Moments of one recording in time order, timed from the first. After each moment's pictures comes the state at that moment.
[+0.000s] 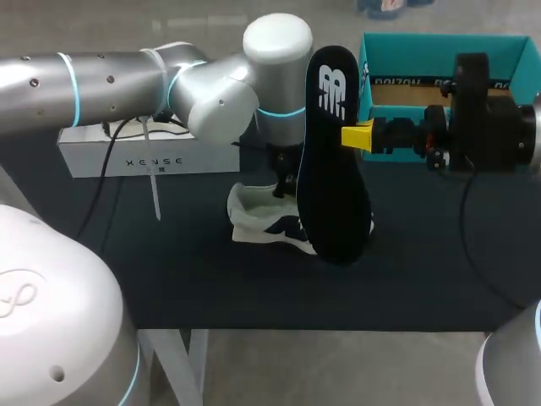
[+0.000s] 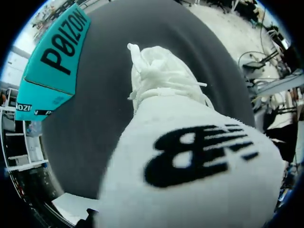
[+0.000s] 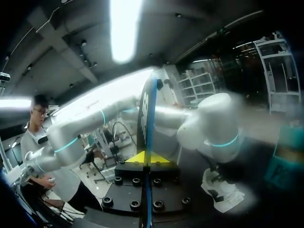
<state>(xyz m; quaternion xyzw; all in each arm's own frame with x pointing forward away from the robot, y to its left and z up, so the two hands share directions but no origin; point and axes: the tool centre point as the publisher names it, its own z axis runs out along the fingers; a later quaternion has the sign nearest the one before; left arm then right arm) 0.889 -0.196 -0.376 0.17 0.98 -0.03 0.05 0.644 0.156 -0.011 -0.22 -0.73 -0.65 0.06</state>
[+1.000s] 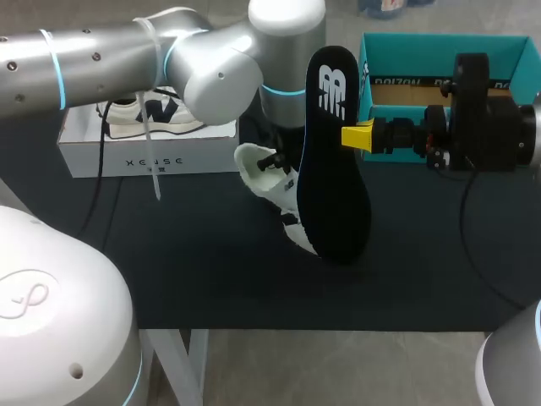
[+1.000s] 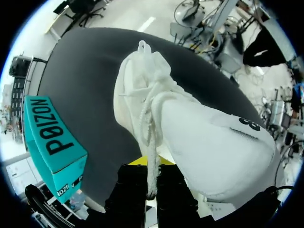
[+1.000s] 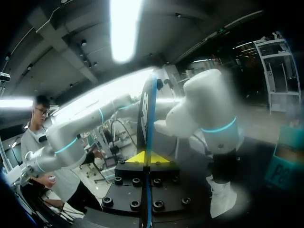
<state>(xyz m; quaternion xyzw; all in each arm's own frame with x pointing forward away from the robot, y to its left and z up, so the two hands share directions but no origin) 0.874 -0.208 -0.309 0.51 0.86 -0.01 0.07 0.644 0.156 -0.011 -0.22 -0.73 -0.65 0.06</state>
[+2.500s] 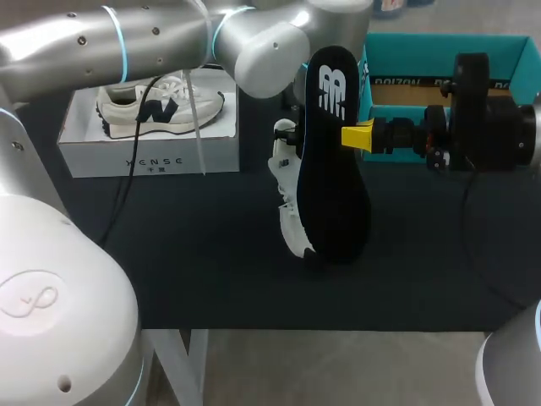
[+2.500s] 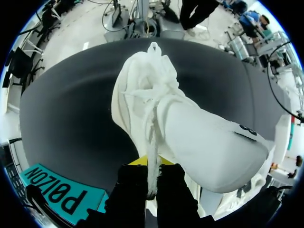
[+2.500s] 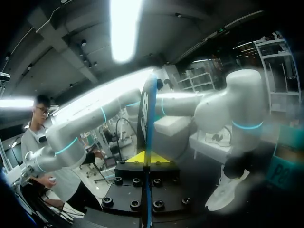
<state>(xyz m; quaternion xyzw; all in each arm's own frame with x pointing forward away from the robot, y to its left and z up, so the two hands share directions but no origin) 0.915 -0.235 -0.336 0.74 0.68 0.03 -0.02 0.644 0.156 -0.011 -0.22 -0.73 -0.65 0.06</state>
